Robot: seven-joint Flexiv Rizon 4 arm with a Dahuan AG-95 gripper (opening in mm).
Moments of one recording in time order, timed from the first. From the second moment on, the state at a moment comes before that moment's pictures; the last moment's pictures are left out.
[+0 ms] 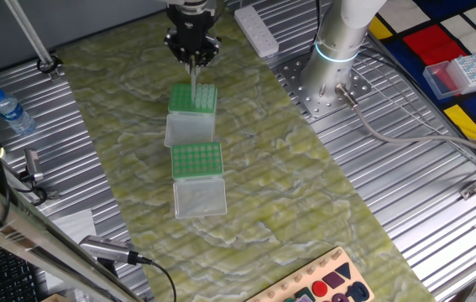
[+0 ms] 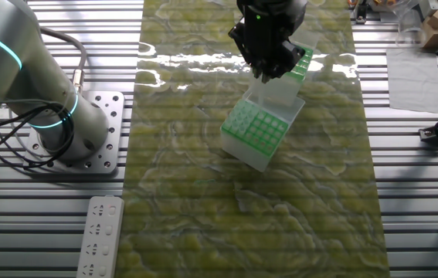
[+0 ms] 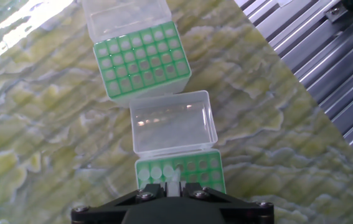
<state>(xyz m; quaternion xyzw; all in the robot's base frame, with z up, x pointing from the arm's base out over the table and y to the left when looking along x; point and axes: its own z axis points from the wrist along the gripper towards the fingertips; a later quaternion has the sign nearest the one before) 0.439 -0.012 0.280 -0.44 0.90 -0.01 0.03</state>
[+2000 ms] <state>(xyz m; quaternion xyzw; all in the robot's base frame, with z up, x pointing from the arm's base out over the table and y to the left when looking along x) 0.453 0.079 0.258 -0.18 0.98 0.01 -0.02</state>
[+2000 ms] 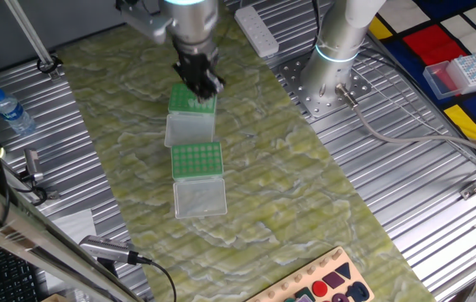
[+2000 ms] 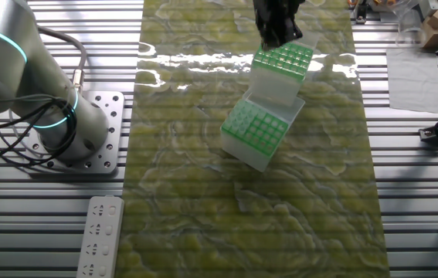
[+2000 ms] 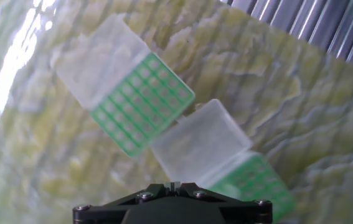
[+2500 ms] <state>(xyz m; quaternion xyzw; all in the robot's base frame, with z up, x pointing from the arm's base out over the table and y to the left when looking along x) 0.450 0.121 0.246 -0.13 0.99 0.02 -0.03</state>
